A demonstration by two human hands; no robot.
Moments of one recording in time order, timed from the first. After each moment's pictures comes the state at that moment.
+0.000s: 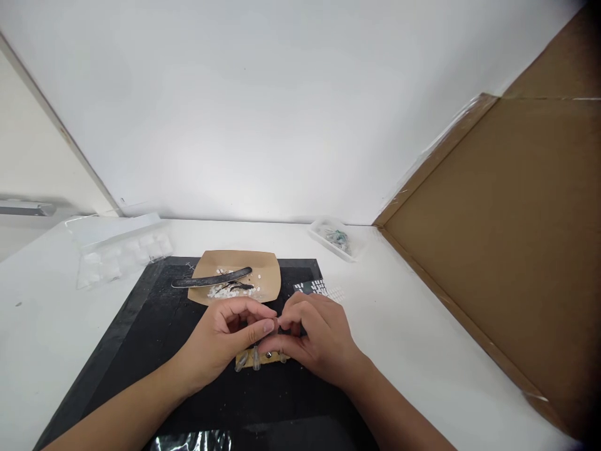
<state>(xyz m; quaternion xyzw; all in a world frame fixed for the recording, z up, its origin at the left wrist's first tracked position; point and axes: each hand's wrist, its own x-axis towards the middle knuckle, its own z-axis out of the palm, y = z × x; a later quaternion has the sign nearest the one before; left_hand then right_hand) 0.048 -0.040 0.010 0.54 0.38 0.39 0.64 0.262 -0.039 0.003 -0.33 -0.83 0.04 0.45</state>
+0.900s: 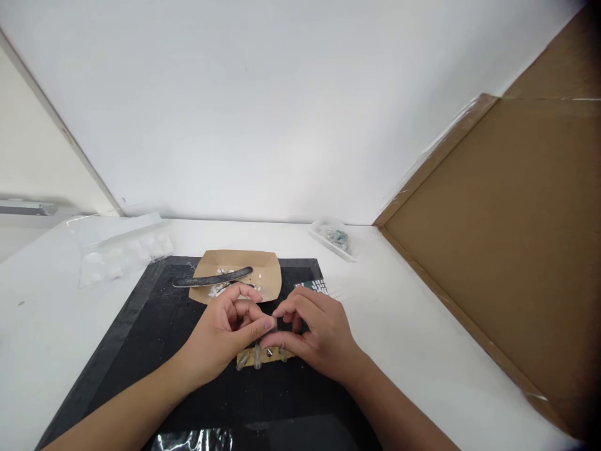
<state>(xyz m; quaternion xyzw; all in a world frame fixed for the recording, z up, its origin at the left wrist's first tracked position) 0.049 -0.040 0.006 0.52 0.42 0.39 0.64 0.263 -0.039 0.005 -0.37 -0.82 0.12 0.42</state>
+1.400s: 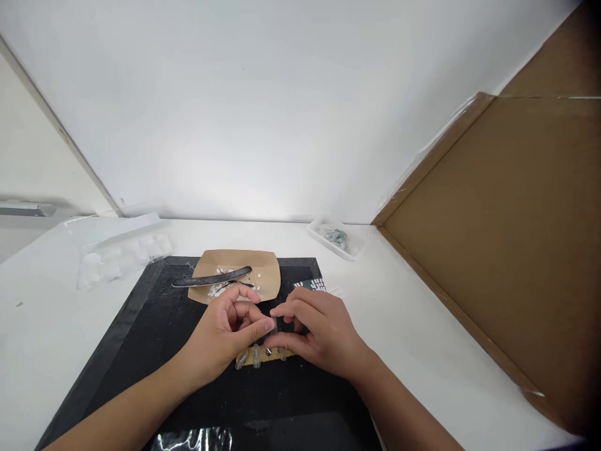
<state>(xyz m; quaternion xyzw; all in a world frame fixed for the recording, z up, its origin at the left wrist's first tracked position) 0.049 -0.041 0.000 0.52 0.40 0.39 0.65 0.274 -0.036 0.005 -0.32 -0.86 0.09 0.39</state>
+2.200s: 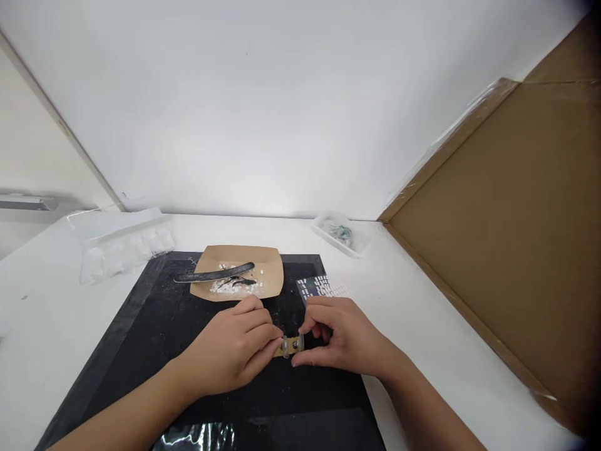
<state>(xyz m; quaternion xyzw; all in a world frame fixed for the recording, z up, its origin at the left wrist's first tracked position) 0.043 -0.040 -0.001 0.93 0.24 0.27 0.13 0.312 -0.038 0.006 -0.39 -0.85 0.26 0.24</state>
